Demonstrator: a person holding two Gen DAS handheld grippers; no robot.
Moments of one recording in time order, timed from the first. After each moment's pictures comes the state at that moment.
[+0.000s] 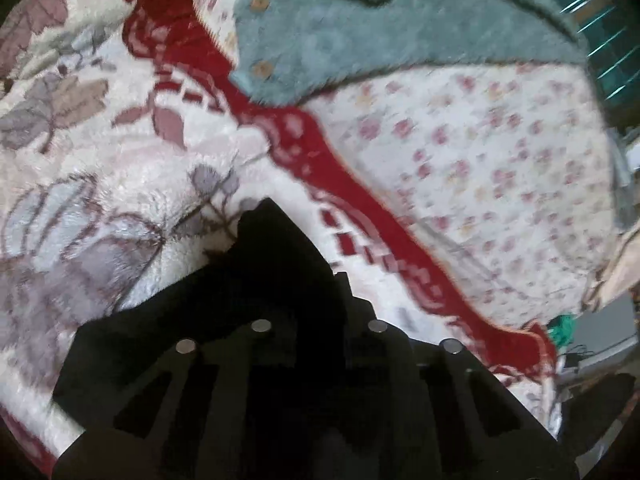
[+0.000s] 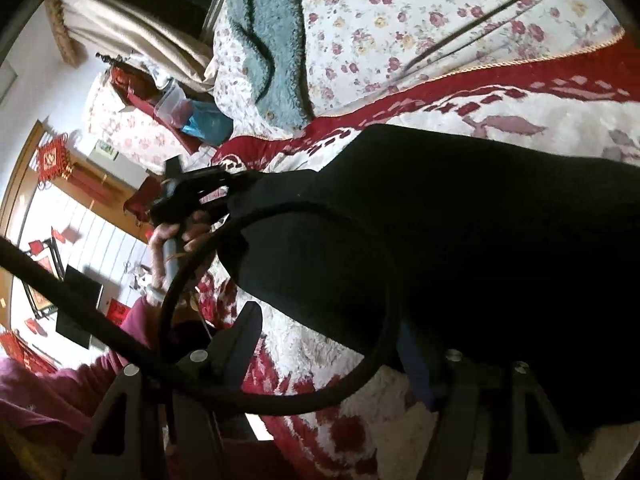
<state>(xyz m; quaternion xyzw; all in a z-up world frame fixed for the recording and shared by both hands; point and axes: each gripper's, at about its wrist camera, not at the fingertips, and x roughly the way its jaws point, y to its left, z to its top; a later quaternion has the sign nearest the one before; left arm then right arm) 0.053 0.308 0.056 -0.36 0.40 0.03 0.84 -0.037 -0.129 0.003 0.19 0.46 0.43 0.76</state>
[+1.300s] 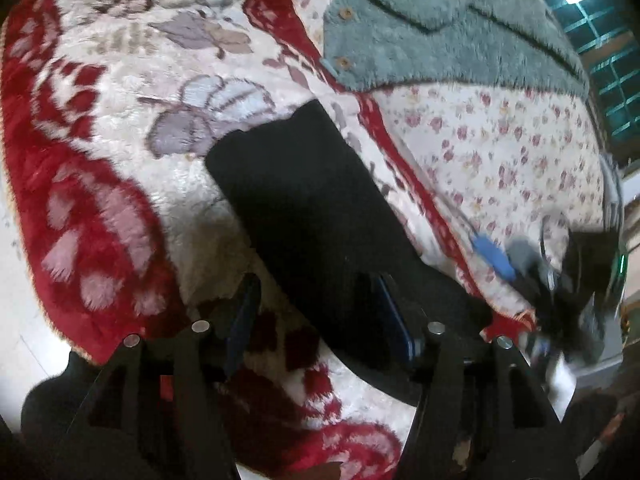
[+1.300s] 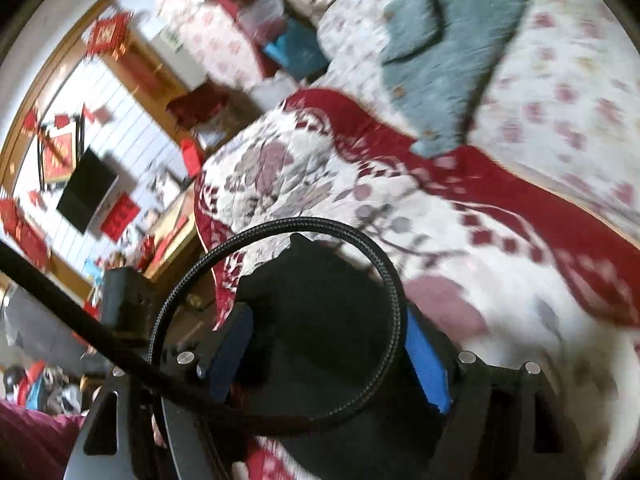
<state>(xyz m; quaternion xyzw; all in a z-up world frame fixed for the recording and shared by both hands) -0.084 0.324 0.038 -0.40 0.43 0.08 0.81 0.060 0.141 0.073 -0.01 0.43 0.57 0.70</state>
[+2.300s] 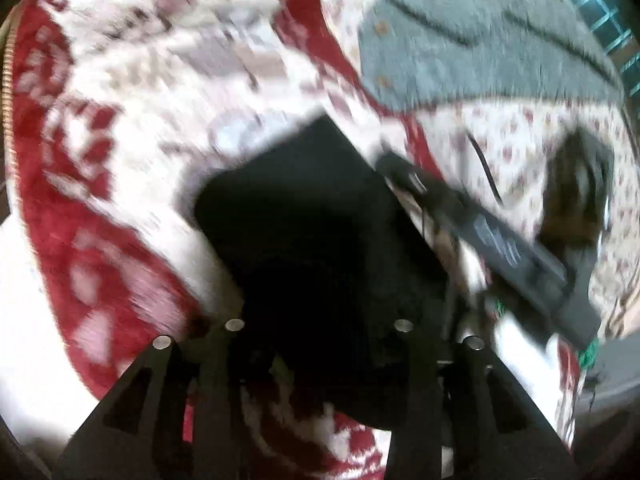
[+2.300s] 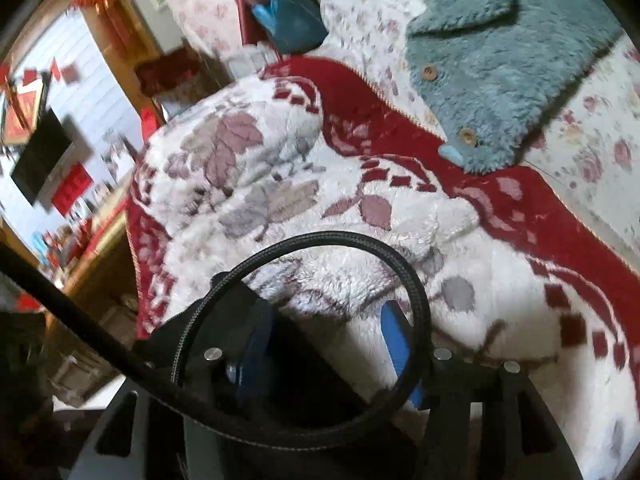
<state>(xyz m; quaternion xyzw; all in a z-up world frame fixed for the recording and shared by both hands) -0.071 0.356 0.043 -0.36 0.40 0.17 0.82 0.068 0.279 0.024 -0.08 0.40 0.53 0.75</state>
